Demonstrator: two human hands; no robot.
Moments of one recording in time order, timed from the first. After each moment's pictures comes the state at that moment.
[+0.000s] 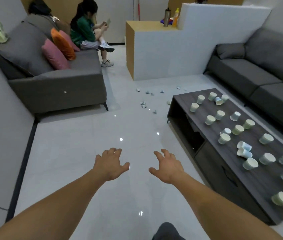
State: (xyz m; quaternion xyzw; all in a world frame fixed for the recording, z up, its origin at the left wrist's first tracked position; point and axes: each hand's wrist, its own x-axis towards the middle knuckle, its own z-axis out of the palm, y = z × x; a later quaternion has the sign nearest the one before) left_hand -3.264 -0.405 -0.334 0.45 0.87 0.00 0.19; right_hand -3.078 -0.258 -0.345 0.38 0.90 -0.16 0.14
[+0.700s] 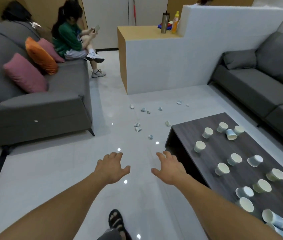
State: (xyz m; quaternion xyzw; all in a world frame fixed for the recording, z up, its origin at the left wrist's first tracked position) left_hand -3.461 0.009 -0.342 0.44 0.87 0.01 0.22; right_hand -3.279 0.162 -0.358 0.38 0.90 -0.18 0.14
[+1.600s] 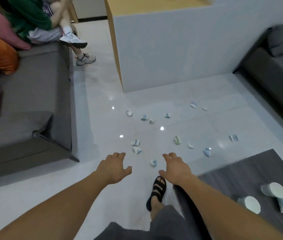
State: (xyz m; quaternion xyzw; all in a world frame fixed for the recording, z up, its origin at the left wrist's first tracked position) left_hand -3.789 0.488 -0.440 0.42 0.84 -0.03 0.34; right_hand -3.599 0.648 -0.471 0.38 0.86 -0.23 0.25
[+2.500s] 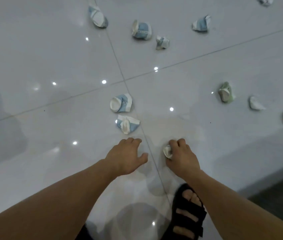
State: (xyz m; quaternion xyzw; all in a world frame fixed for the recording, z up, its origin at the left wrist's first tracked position) left_hand -3.887 0.680 -1.112 0.47 0.74 -0.01 0.47; right_hand -3.690 0.776 -1.155 0.45 0.82 -0.23 0.26
